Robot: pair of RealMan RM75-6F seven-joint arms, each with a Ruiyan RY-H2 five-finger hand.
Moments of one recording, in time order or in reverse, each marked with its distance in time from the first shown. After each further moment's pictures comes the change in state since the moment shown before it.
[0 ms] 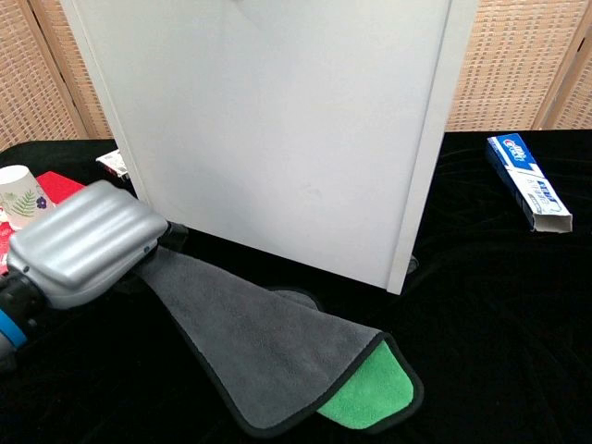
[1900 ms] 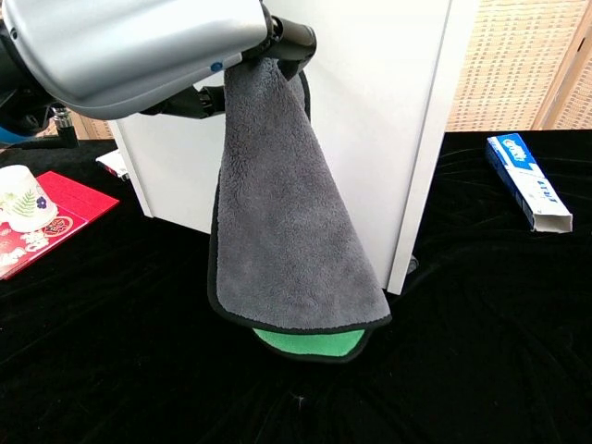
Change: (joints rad) left arm -0.339 0.299 -0.153 -0.142 0.464 -0.044 -0.032; right arm 0.004 0.006 0.003 0.002 0.008 -0.008 0.026
